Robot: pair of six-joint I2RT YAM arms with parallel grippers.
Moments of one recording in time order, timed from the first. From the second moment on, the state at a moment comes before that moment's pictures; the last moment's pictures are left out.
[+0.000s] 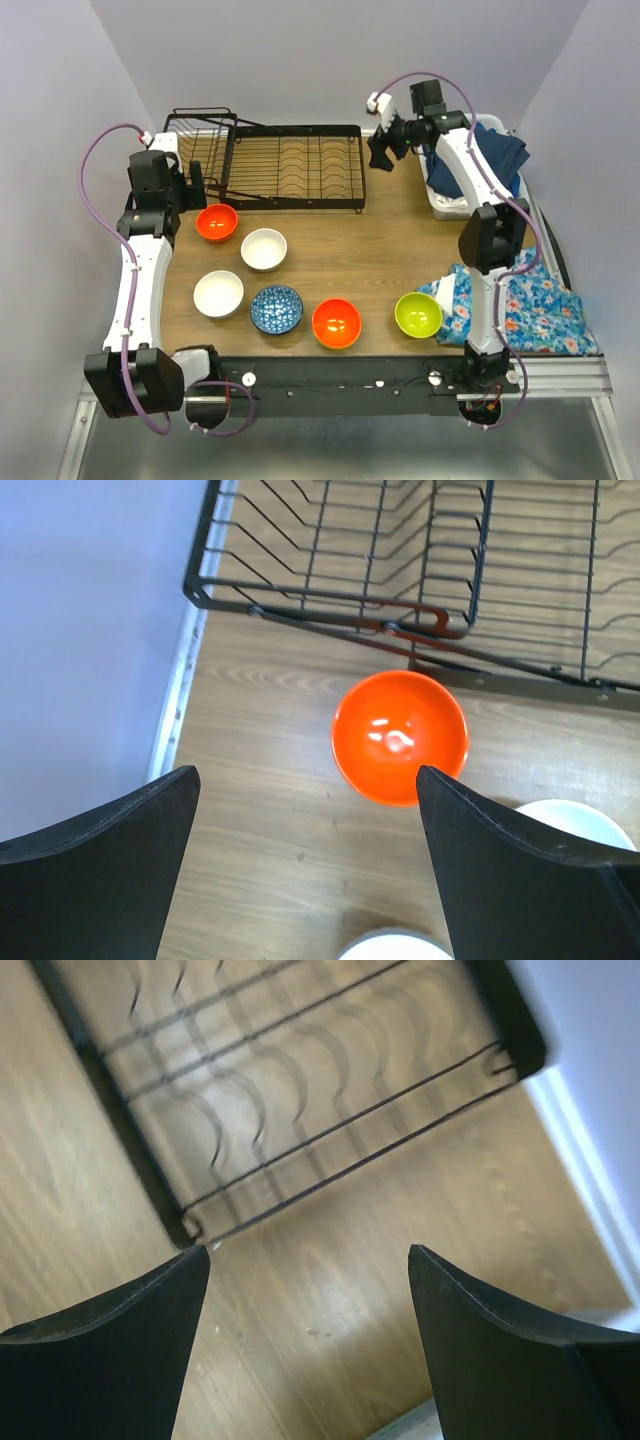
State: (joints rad) left arm 0.11 1.17 1.16 -0.49 -0.10 0.03; right arm 0.25 2.18 2.22 -0.80 -0.56 -0.66
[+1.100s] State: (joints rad) left arm 0.27 1.17 1.04 -0.58 -0.09 0.00; right arm 0.42 2.36 2.17 -0.97 -0.59 -1.13
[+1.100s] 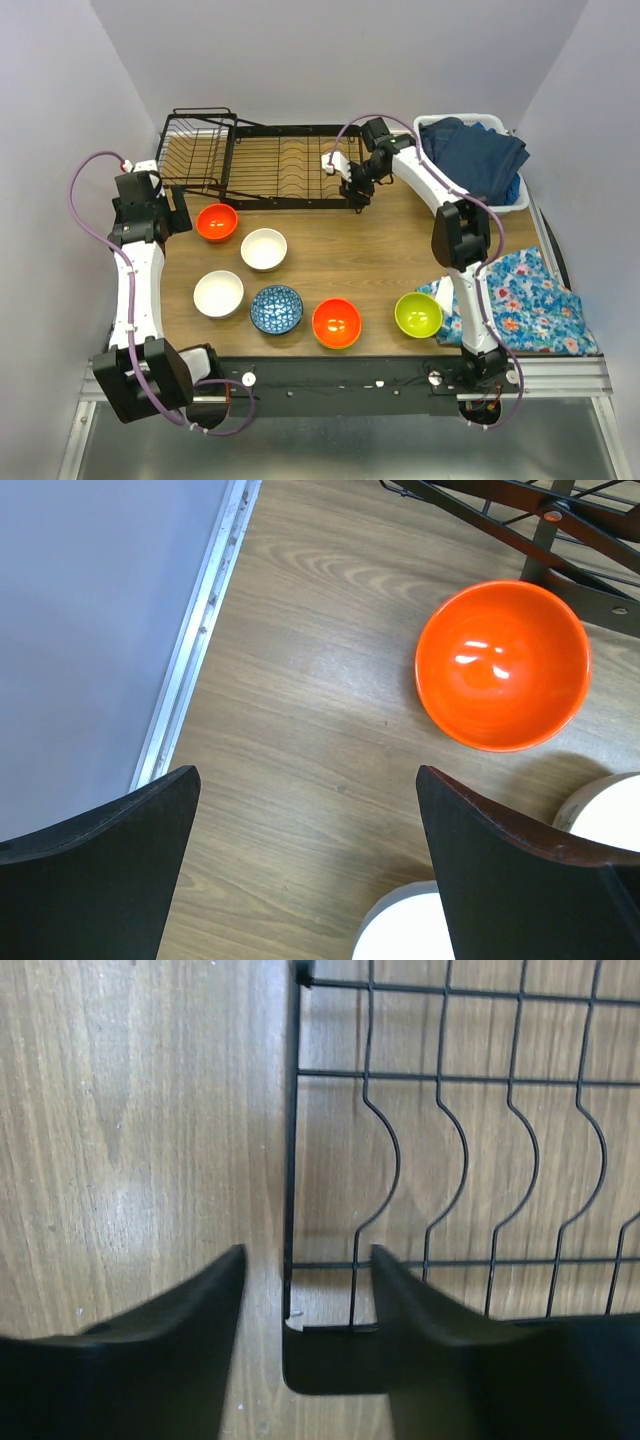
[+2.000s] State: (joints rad) left arm 0.27 1.00 0.86 -0.51 -0.05 0.00; right arm 0.52 2.13 1.76 -0.78 -0.40 -0.68
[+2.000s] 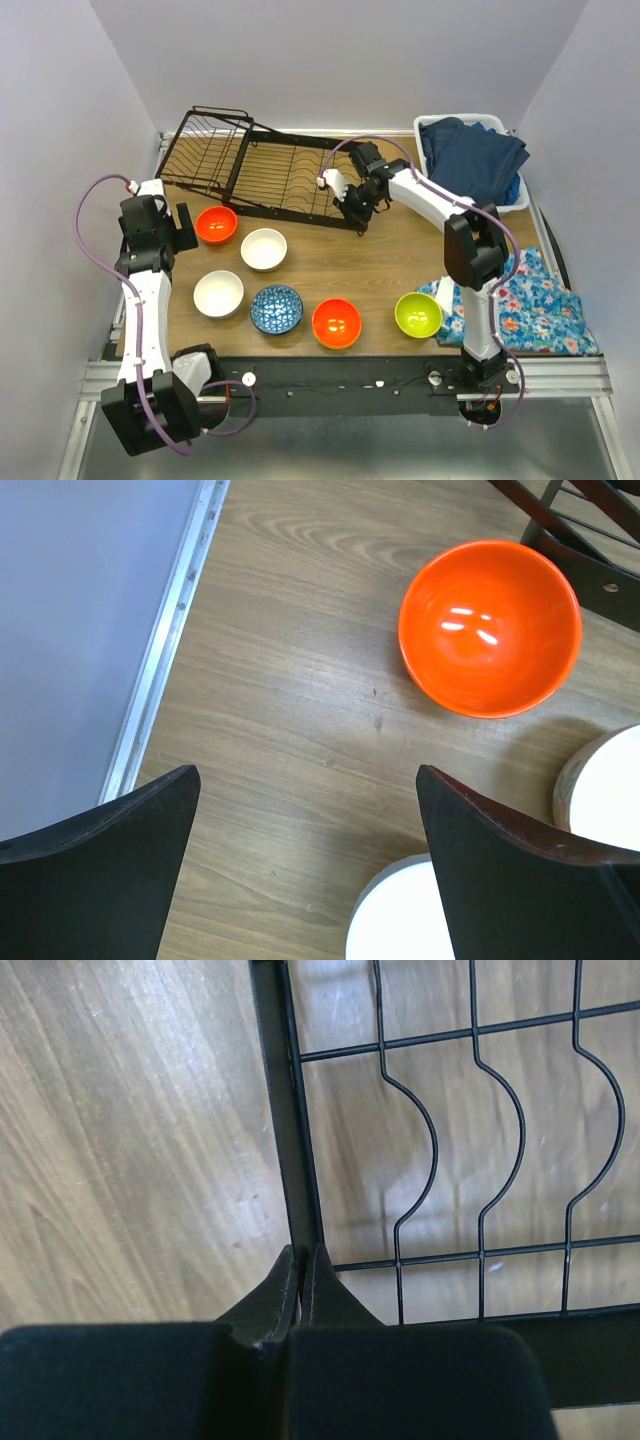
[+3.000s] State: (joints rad) left arm 0.26 1.37 0.97 -0.29 0.11 -0.06; right arm 0.60 1.87 1.39 -0.59 -0.25 -0.18
